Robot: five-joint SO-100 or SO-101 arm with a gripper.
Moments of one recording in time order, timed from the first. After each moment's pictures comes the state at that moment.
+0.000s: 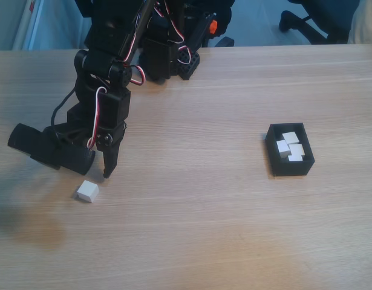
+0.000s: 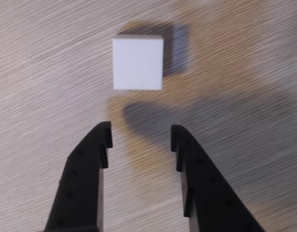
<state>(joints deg) 26.8 90.7 110.6 38.4 -90.3</state>
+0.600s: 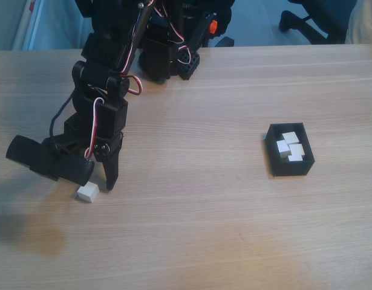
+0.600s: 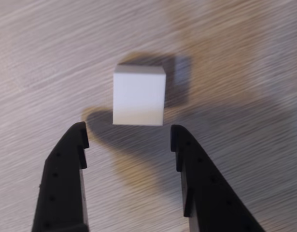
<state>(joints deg) 26.7 84.6 106.4 34.9 -91.8</state>
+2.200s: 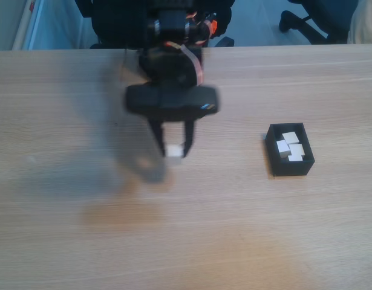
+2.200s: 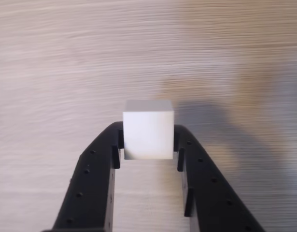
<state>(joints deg) -2.8 123.7 127.8 41.7 -83.7</state>
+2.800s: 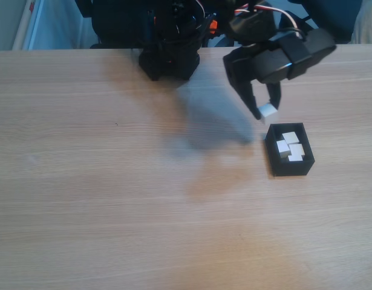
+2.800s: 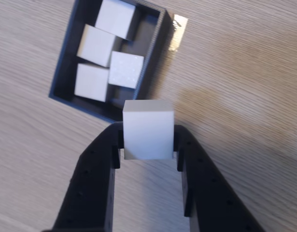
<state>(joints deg) -37.9 124.6 122.3 49.9 -68.5</state>
